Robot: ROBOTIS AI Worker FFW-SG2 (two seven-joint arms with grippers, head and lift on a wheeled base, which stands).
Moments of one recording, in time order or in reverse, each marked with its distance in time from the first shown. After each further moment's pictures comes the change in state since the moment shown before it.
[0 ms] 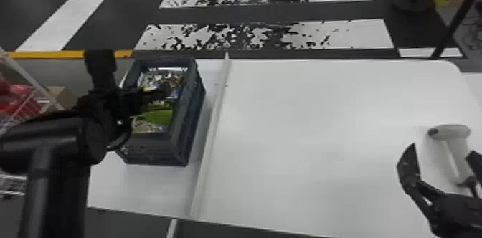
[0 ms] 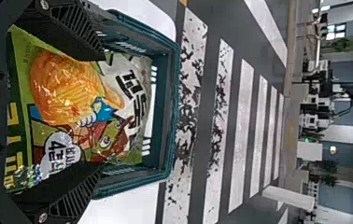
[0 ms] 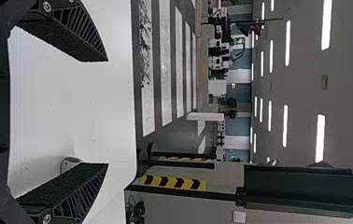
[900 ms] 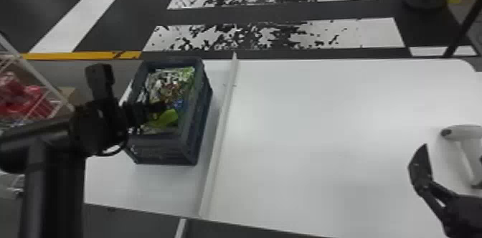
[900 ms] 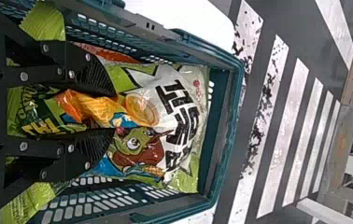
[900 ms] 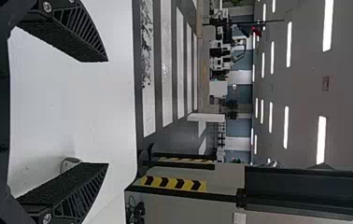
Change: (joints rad) left arm -0.034 0.021 0.110 0.088 0.069 0.154 -0.071; right arm -0.002 -0.006 0.002 -0.003 -0.002 0.009 0.000
